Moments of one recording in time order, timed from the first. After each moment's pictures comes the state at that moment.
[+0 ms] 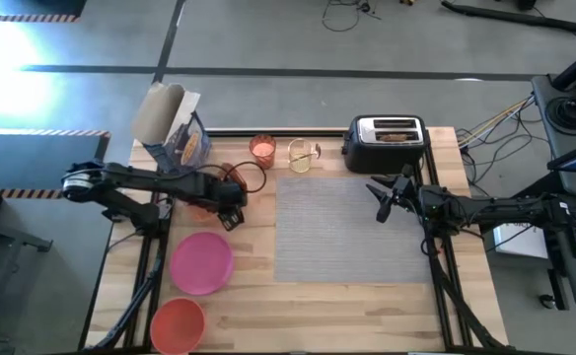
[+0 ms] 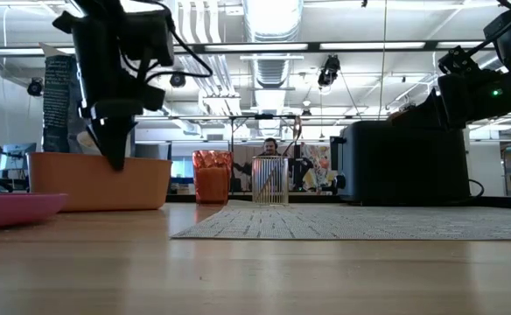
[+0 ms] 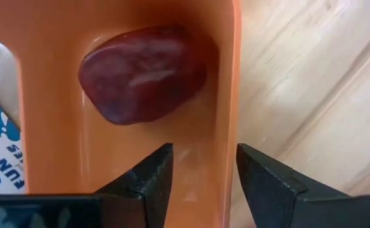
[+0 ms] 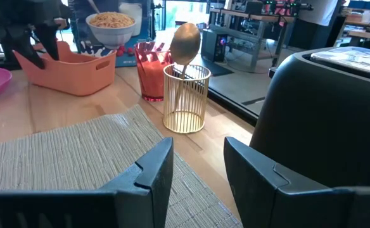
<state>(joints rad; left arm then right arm) 0.09 1.39 0.85 -0.89 -0.26 -0.53 -0.11 0.47 0.01 0.24 0.45 0.00</state>
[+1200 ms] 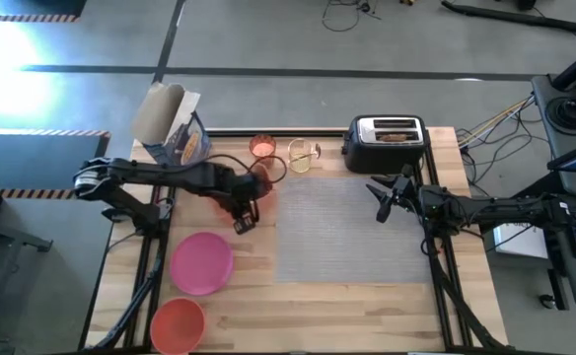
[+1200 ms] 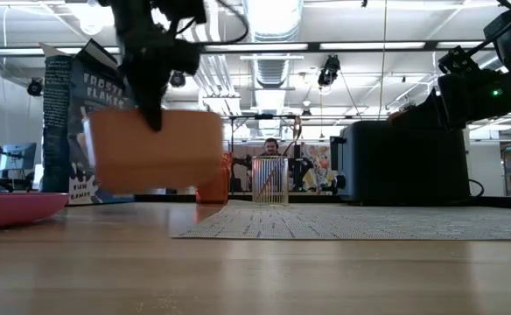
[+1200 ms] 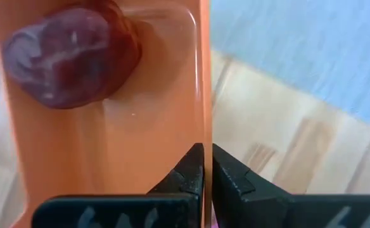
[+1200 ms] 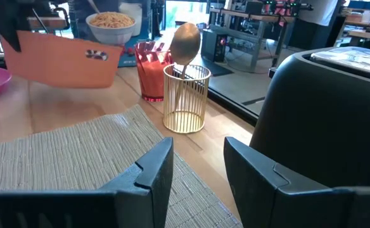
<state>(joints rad) 0.06 1.49 1.16 -0.95 -0.04 -0.33 -0.11 0.47 0.01 0.24 0.45 0.00</state>
